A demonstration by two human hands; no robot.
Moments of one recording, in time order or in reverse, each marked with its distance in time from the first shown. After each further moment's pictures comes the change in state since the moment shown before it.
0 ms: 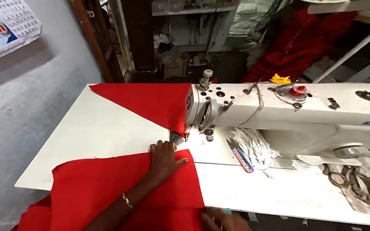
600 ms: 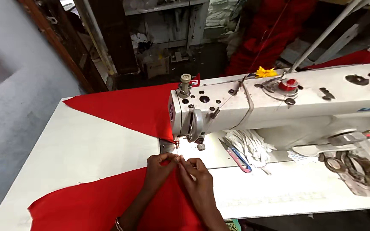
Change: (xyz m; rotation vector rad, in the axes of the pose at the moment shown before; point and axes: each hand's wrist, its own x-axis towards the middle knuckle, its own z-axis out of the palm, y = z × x) left_hand 0.018 -0.014 0.018 -0.892 0.030 0.005; right_hand 0.146 -0.025 0.033 0.346 0.854 -0.207
